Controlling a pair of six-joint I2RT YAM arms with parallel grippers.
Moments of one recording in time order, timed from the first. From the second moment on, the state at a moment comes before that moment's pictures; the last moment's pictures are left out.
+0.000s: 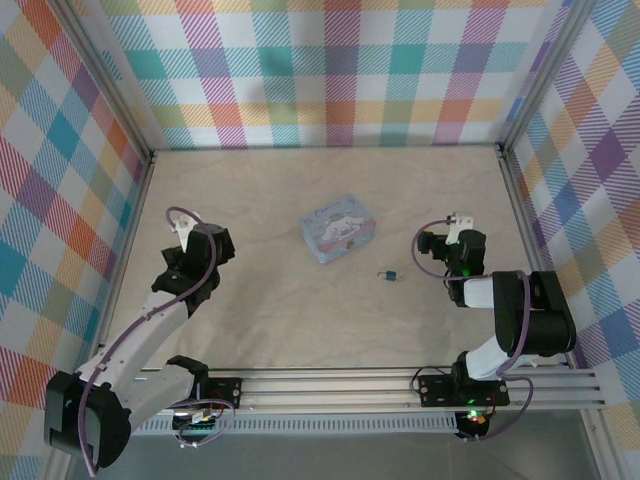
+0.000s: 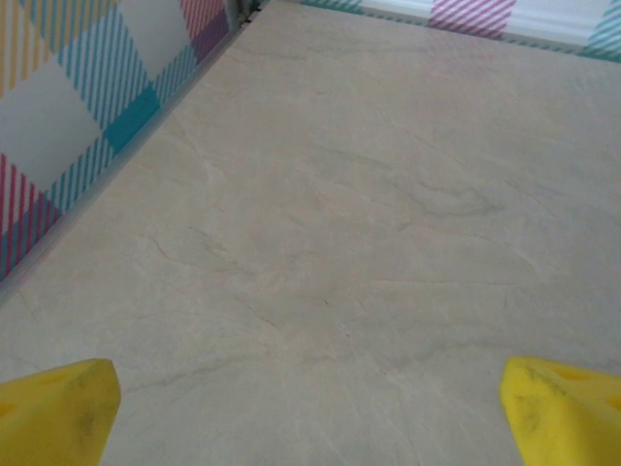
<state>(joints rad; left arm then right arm) -0.31 0.99 0.64 -0.32 -0.63 -0.41 0.01 1.54 0.38 0.76 -0.02 0.05</state>
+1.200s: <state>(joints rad) -0.26 1.24 0.48 0.24 -0.51 -0.16 0.01 1.54 0.38 0.76 -0.03 0.05</state>
